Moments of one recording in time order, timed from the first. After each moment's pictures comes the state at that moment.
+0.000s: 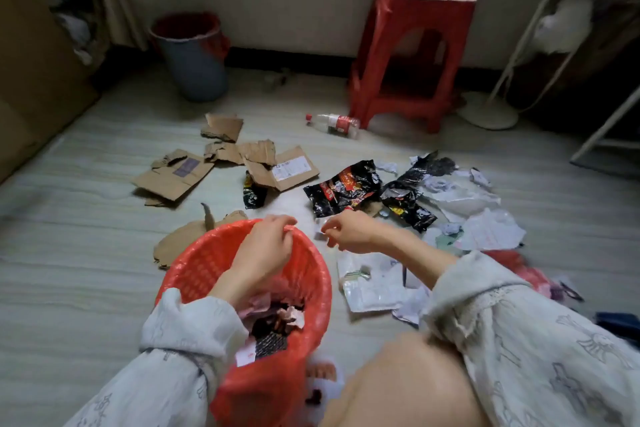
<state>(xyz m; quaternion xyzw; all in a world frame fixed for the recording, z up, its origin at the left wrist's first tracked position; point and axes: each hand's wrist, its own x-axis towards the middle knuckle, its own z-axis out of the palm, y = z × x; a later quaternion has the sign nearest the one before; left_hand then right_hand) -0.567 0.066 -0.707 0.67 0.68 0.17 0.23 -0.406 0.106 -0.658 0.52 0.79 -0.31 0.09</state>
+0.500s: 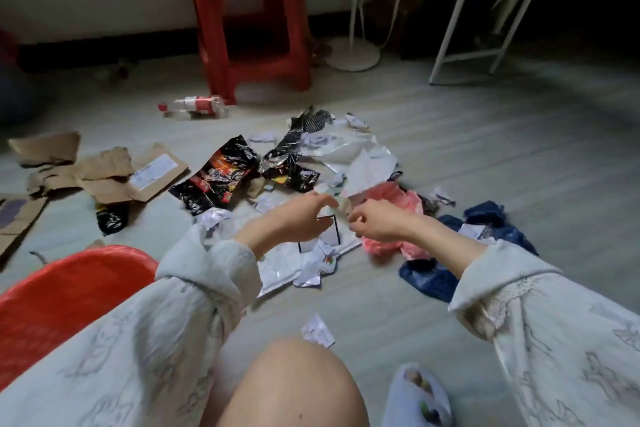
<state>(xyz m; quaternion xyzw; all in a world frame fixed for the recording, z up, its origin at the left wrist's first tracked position) -0.289 0.109 -0.701 0.87 0.39 -0.05 0.29 -0.135 0.057 -0.695 0.69 0.65 -0.31 0.07</state>
